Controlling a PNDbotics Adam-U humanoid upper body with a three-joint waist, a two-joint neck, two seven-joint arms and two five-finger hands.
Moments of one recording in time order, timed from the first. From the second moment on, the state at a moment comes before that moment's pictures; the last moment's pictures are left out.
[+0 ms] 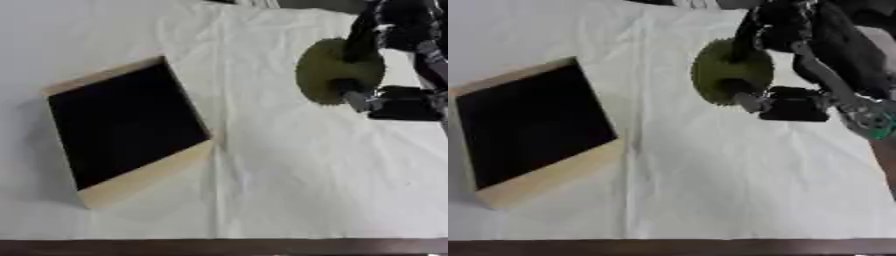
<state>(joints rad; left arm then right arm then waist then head) -0.17 0.31 0.36 -1.98 -0.11 -0.03 0.48 -0.57 -1.13 0.49 -1.98 0.44 -0.34 -0.48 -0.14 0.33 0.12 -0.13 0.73</state>
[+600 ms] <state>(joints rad) -0.16 0.31 0.35 -1.98 -0.11 -0.03 0.48 -0.76 -1.01 0.55 -1.98 0.37 -0.29 -0.37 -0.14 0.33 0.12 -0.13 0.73</state>
